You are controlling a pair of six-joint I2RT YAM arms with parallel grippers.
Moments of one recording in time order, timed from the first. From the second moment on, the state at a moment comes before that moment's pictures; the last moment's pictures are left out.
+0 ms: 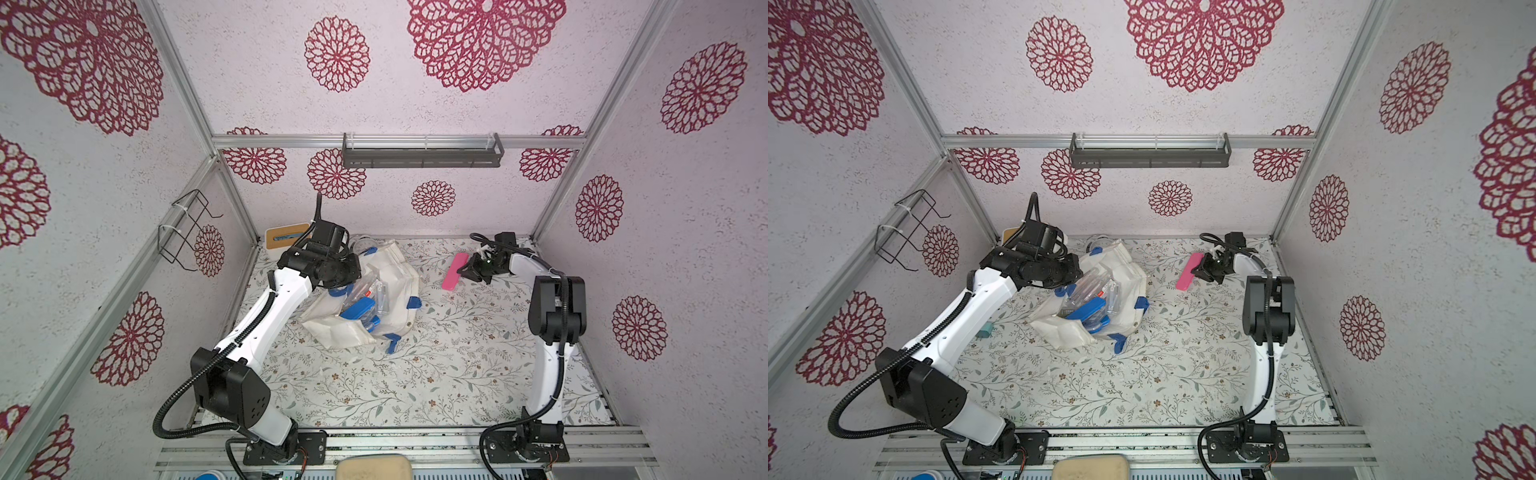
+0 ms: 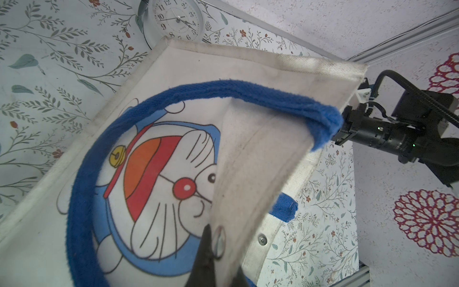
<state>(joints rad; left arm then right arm) -0.37 1.58 1.58 -0.90 0.16 -0.56 0.01 2.27 1.81 -0.63 -0.65 0.44</state>
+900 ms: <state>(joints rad) -0.37 1.58 1.57 -0.90 0.17 -0.58 0.03 2.28 2.04 -0.85 -0.42 0.57</state>
